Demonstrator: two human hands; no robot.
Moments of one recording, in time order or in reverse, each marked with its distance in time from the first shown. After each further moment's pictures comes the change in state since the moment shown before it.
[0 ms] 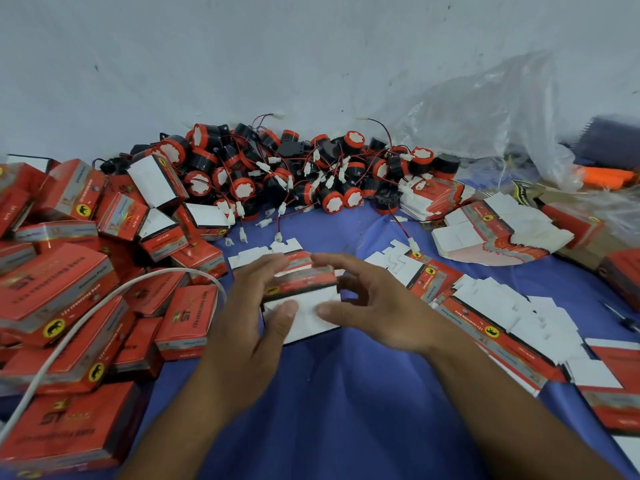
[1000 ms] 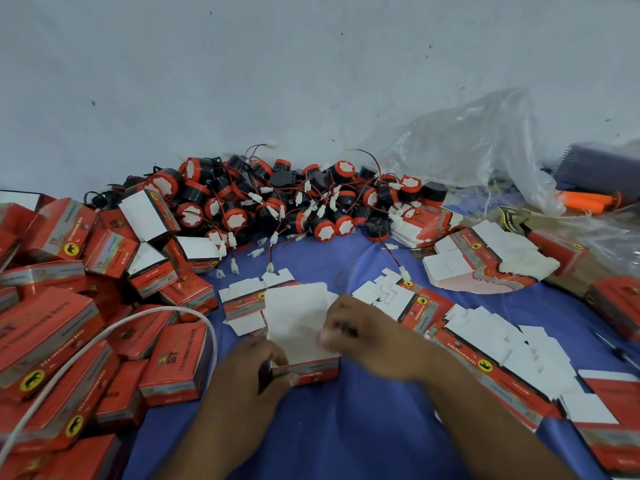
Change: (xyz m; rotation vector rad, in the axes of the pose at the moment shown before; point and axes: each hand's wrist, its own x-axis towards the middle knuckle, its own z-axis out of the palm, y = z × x) left_hand -0.004 -0.020 0.013 0.290 -0.154 -0.283; right_hand 0.005 0.006 -0.018 -0.402 -0.075 0.139
